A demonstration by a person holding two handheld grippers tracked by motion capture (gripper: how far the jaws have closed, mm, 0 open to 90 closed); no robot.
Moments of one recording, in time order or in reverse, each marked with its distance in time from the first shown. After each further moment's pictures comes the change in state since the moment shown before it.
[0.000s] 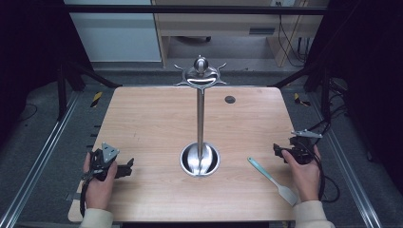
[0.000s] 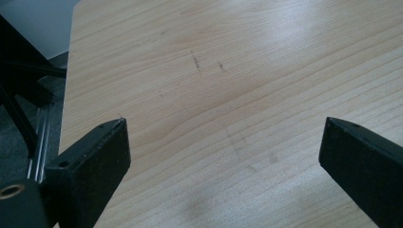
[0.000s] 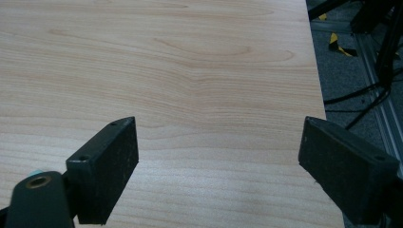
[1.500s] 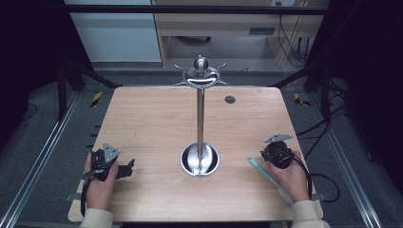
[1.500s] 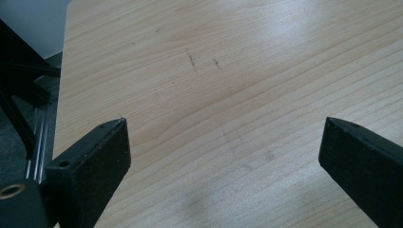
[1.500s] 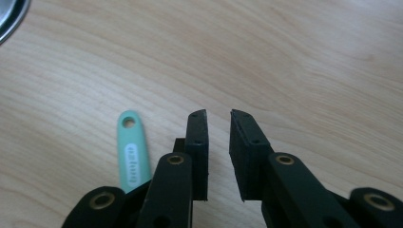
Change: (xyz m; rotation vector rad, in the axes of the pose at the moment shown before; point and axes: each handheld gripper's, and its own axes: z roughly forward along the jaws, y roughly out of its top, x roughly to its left) left arm -0.002 0.000 0.001 0.012 -0.009 0.013; right arm 0.057 -0.006 0.010 0.138 0.156 -0.347
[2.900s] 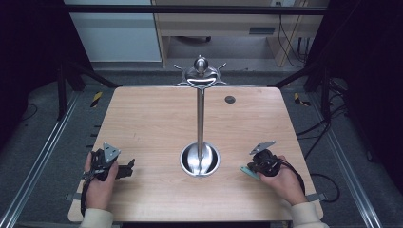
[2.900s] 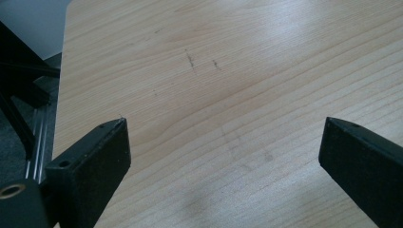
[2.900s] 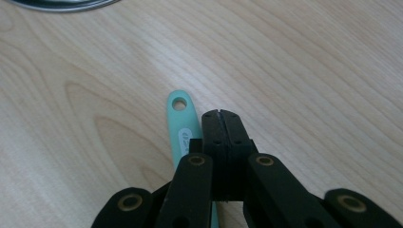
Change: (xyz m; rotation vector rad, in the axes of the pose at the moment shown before) left arm 0.000 0.000 -0.001 -0.002 -0.002 0.001; right arm 0.042 -0.002 0.004 0.100 0.234 -0.185
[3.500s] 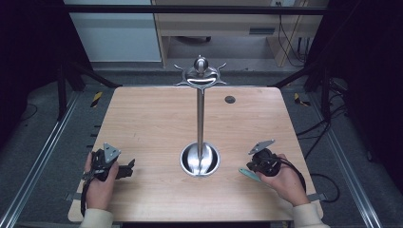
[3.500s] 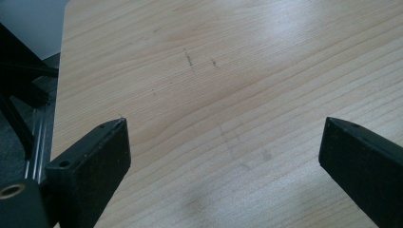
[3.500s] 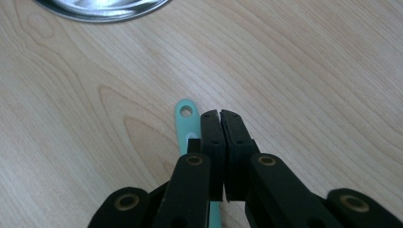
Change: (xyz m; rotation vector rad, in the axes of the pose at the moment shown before) left arm 0.000 0.000 0.001 0.002 -0.006 0.003; right arm 0.007 0.010 -0.017 0.009 -0.003 -0.050
